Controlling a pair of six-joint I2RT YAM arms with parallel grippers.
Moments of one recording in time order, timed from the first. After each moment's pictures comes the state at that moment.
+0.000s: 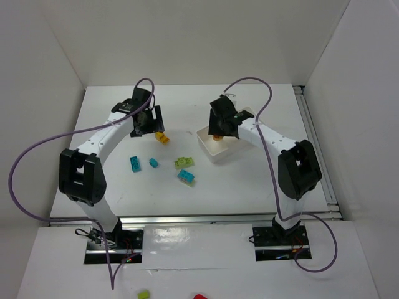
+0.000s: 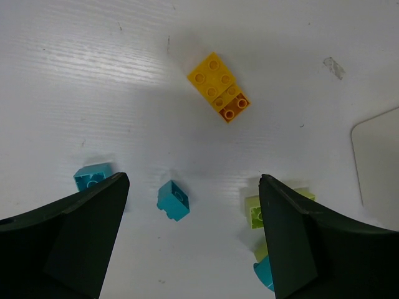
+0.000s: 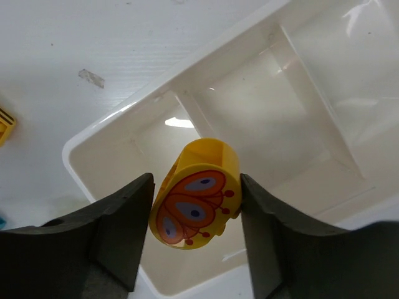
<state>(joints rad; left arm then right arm) -0.26 1.70 1.45 -0.75 -0.14 -0.45 0.55 1.78 1.41 -0.51 0.29 0.53</state>
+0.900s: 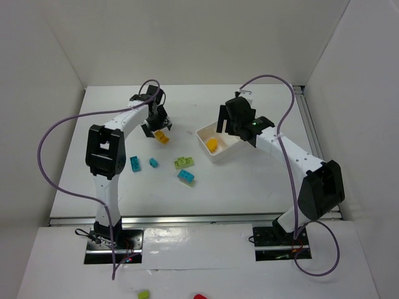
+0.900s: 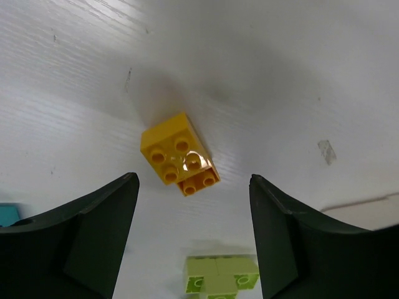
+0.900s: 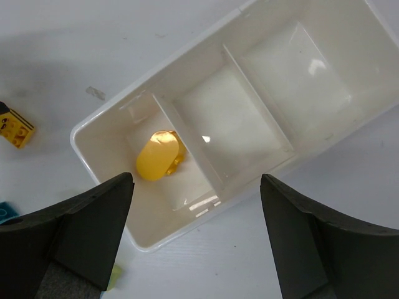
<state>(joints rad) -0.25 2.09 1.74 -0.83 -0.10 -0.73 0.52 1.53 1.28 -0.48 0.35 0.50</state>
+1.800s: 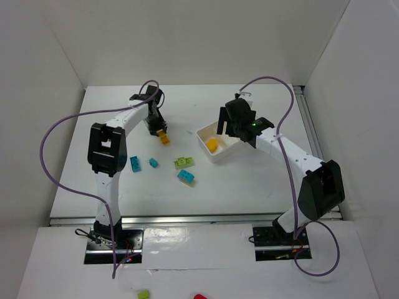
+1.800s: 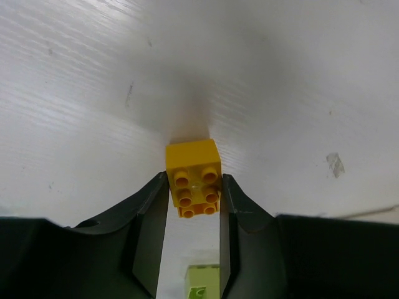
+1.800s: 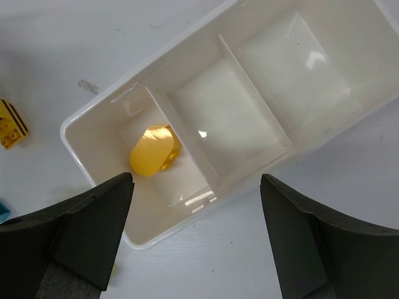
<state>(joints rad) -0.23 2.16 1.80 -0.85 -0.10 -0.76 0.52 1.53 1.25 -0.48 0.35 0.50</state>
